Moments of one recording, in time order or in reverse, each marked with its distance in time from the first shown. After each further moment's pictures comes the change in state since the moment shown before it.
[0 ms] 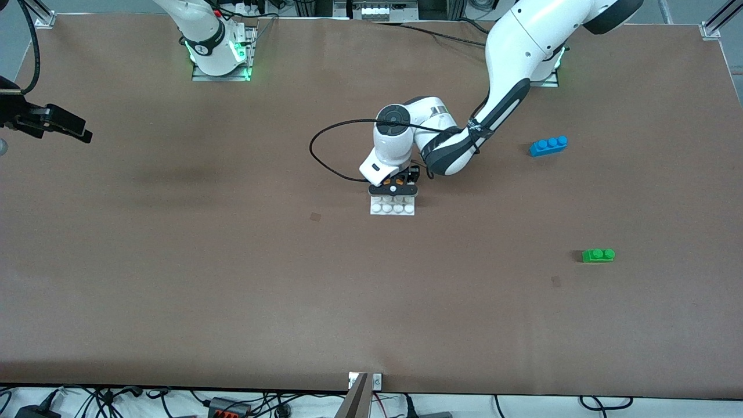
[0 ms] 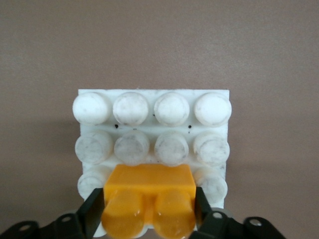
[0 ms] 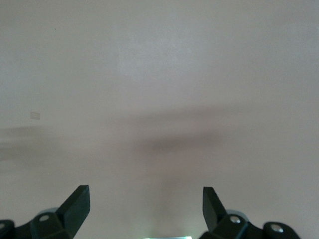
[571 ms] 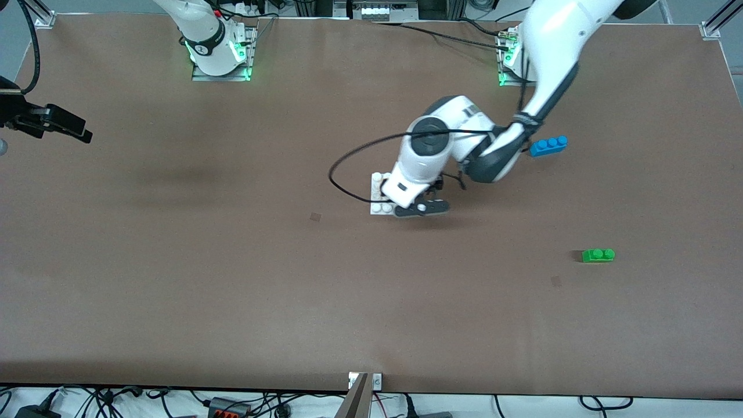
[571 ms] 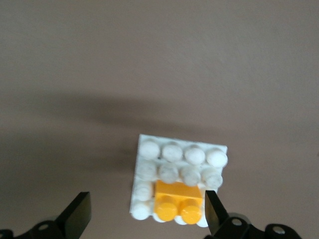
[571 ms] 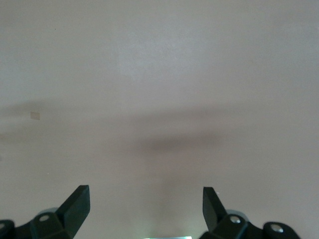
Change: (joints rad) left arm 0.158 -0.129 -0.017 0.143 -0.260 -0.228 0.178; right arm 0.000 0.000 0.000 0.000 0.000 0.000 0.000
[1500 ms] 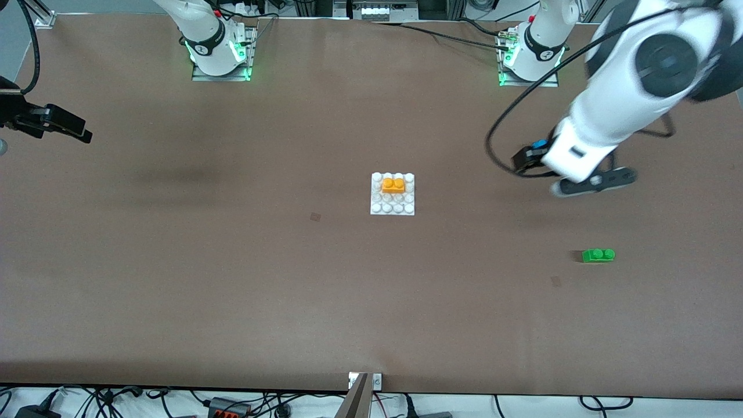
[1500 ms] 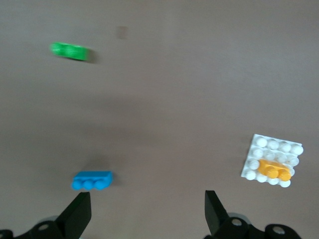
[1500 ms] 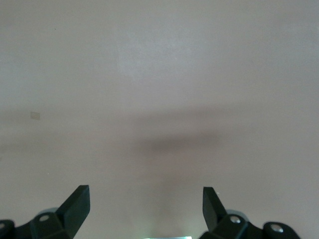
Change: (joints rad) left arm 0.295 -0.498 0.121 0.015 -0.193 -0.491 0.413; right arm 0.000 0.000 0.000 0.001 0.000 0.000 0.000
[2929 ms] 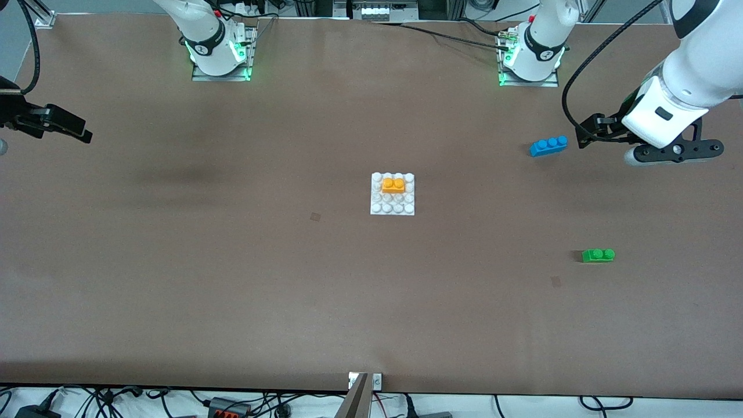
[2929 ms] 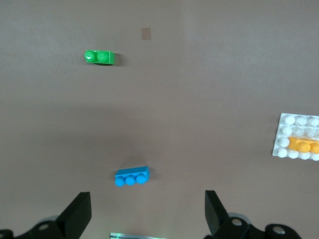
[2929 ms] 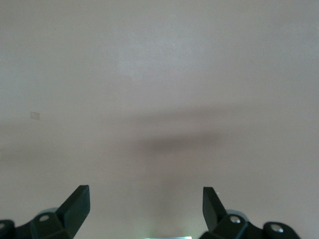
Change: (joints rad) left arm -0.271 -0.104 0.399 -0.058 -0.032 -0.041 0.280; right arm 0.000 0.000 0.000 0.000 0.000 0.000 0.000
